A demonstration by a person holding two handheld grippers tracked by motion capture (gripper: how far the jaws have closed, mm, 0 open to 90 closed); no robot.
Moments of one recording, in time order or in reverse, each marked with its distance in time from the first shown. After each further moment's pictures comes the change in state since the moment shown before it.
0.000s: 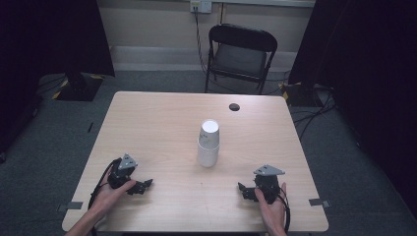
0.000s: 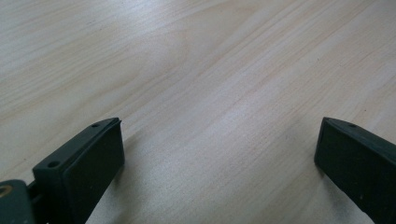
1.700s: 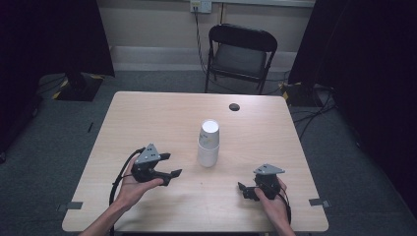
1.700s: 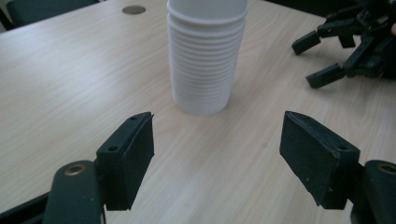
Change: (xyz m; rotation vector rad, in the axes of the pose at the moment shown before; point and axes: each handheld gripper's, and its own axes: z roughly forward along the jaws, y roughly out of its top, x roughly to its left) left arm -0.068 0.084 -0.016 -0.264 -0.242 0.124; right arm -0.003 0.002 0.002 -0.001 0.024 -0.021
